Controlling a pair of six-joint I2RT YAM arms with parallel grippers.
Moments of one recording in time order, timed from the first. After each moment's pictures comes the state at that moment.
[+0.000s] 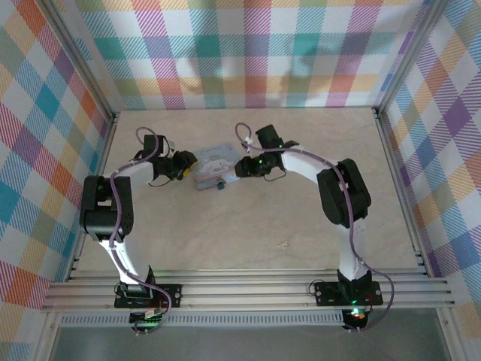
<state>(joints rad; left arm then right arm) -0.04 1.82 1.09 -0.16 0.56 -0.78 0.55 2.06 1.47 -0.41 -0.56 0.31</state>
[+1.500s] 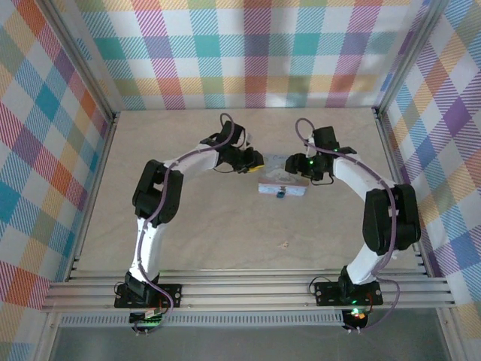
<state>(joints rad) -0.53 2.19 1.69 -0.39 0.53 -0.77 0.22 1.68 1.17 -0.54 -0.32 0.40</state>
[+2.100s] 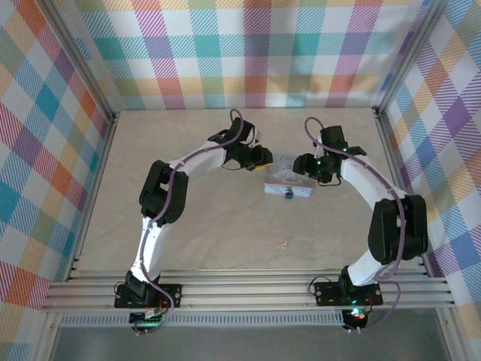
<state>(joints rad) -0.57 2.23 1.84 -0.49 0.49 -0.68 0.19 1.52 1.17 -0.68 -0.26 0.43</state>
